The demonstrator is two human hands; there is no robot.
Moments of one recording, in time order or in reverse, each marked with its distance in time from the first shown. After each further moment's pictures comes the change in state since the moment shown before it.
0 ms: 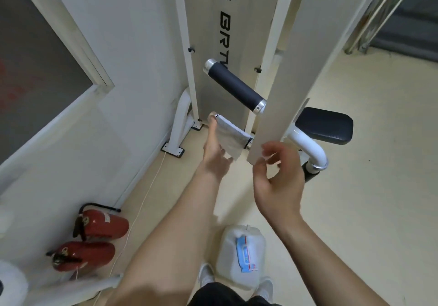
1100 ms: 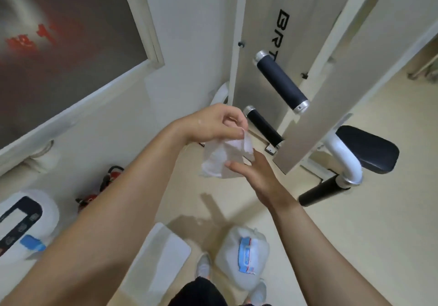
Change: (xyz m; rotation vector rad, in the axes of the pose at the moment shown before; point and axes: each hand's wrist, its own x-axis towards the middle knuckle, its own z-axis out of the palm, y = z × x) left_hand -0.095 0.114 -0.048 1.239 -0.418 0.361; right_hand 0.005 0.038 0.072 0.445 -0.902 0.385
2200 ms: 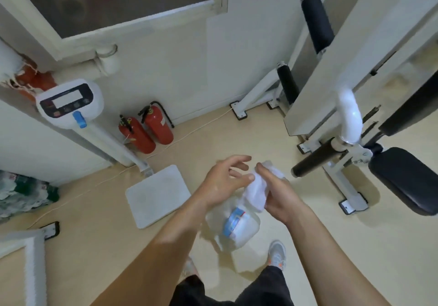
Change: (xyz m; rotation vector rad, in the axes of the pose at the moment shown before) left_hand -0.077 -0.058 0.289 -0.479 0.712 -0.304; right_hand -0.103 0.081 -0.092 0.397 -0.336 0.611
